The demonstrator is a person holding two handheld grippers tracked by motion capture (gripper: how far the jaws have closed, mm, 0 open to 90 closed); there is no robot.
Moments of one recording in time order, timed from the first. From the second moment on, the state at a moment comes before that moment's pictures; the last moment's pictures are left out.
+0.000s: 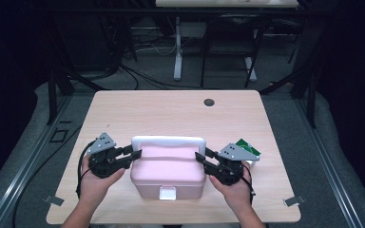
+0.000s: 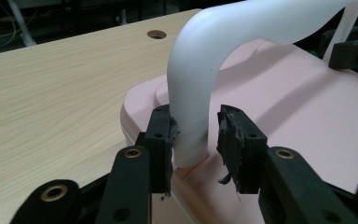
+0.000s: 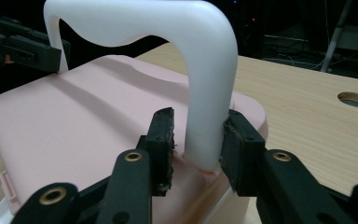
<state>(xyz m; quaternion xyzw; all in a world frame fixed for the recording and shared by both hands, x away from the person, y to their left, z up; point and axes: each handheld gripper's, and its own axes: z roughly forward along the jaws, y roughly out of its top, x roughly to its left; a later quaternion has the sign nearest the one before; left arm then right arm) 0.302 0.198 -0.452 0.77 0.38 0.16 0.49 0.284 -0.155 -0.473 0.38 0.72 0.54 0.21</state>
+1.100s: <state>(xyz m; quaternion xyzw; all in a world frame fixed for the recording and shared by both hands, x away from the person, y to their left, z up) 0.319 0.199 -0.426 0.76 0.39 0.16 0.49 0.296 -0.159 -0.452 0.39 0.70 0.56 0.19</state>
